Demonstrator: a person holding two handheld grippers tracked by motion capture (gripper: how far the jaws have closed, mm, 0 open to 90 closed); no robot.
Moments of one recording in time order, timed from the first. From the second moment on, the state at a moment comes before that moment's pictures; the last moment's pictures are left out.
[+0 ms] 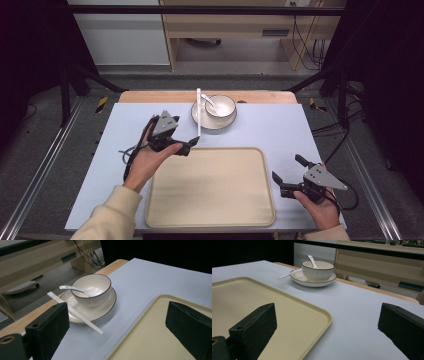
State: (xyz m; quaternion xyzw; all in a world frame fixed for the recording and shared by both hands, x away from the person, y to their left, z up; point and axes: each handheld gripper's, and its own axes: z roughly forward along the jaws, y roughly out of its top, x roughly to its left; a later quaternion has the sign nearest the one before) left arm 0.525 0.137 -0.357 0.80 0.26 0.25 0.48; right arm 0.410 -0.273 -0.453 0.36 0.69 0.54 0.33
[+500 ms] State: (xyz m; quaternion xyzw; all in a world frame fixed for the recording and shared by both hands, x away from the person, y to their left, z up) left arm 0.590 0.127 -0.370 0.79 0.34 0.28 0.43; right arm 0.410 -0.271 -0.453 0.35 0.69 0.54 0.33
